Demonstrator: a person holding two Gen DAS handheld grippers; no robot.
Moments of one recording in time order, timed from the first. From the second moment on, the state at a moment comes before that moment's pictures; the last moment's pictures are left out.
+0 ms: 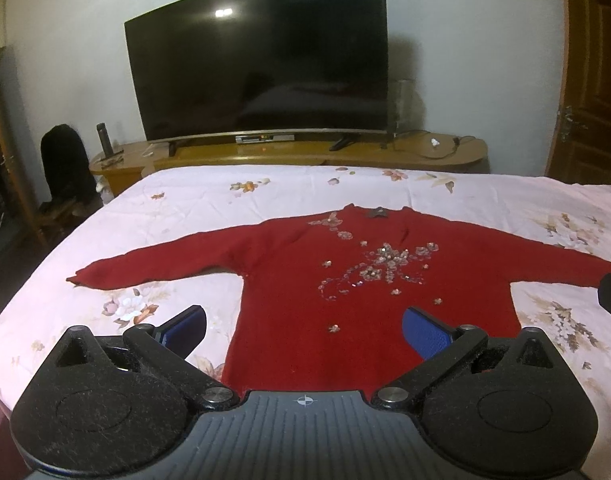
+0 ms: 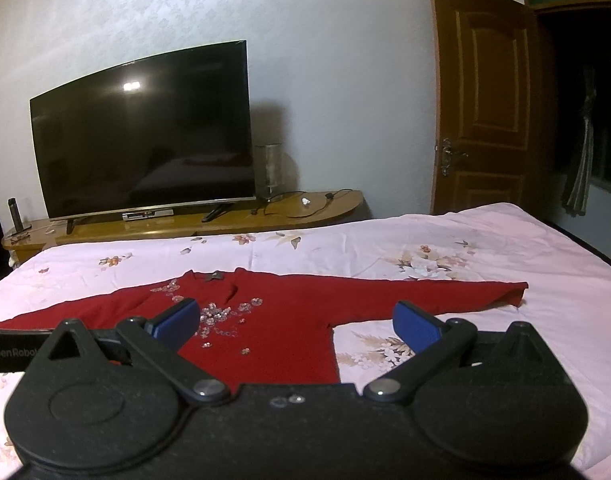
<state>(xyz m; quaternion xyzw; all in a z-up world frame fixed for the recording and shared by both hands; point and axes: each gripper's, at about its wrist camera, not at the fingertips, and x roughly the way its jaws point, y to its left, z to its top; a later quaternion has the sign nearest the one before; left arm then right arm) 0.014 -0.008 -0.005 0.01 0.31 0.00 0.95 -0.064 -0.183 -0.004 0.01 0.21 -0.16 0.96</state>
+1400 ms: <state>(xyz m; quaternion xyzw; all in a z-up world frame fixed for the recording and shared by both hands) 0.049 -0.017 -0.037 0.01 0.33 0.08 0.94 -0.017 -0.206 -0.019 -0.02 0.22 -0.08 0.97</state>
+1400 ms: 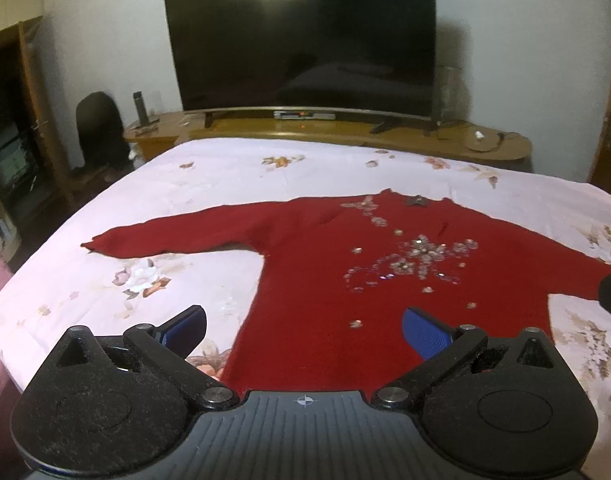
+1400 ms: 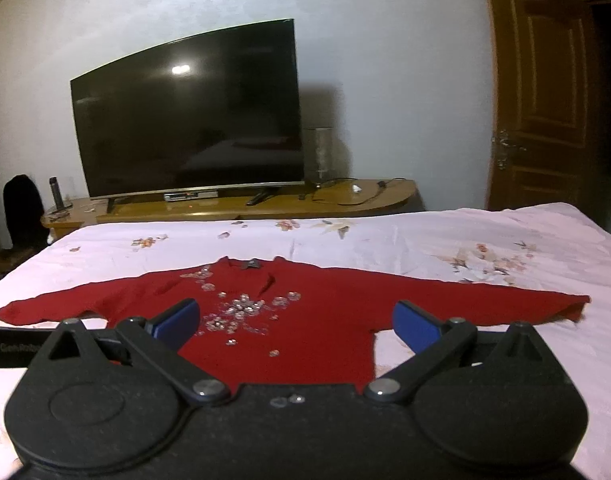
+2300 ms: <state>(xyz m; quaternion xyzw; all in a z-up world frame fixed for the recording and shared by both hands) 0.189 0.160 -0.106 -0.03 0.40 0.15 0.90 0.109 -0.087 -0.067 -0.03 0.23 -0.04 0.97</state>
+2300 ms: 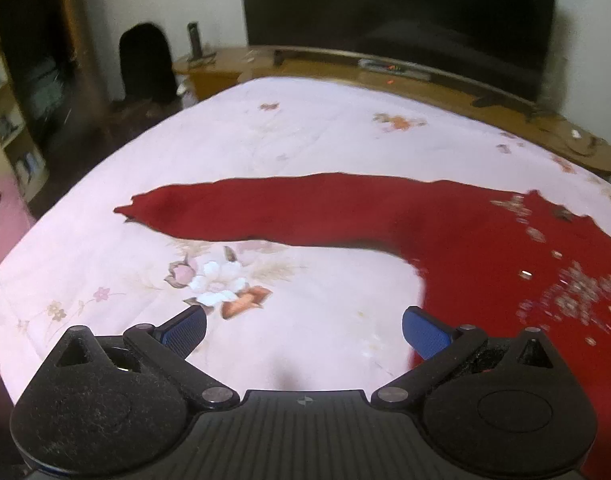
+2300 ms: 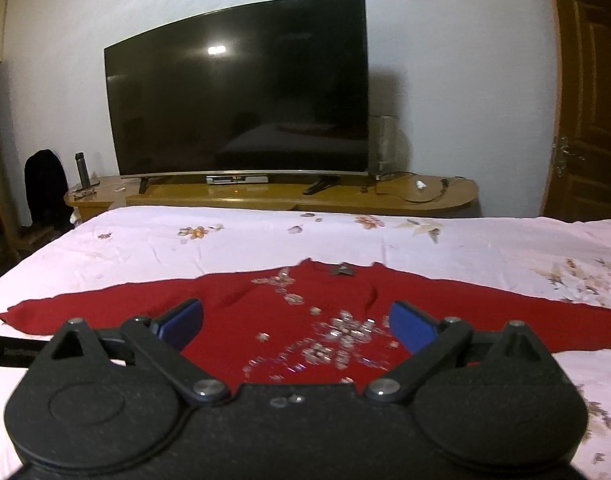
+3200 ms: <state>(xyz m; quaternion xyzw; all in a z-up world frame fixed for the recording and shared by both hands) 0.286 0.331 -0.188 -0.23 0.46 0.20 0.84 0.186 -0.028 -0.118 -0.04 0.28 -0.03 0.96</state>
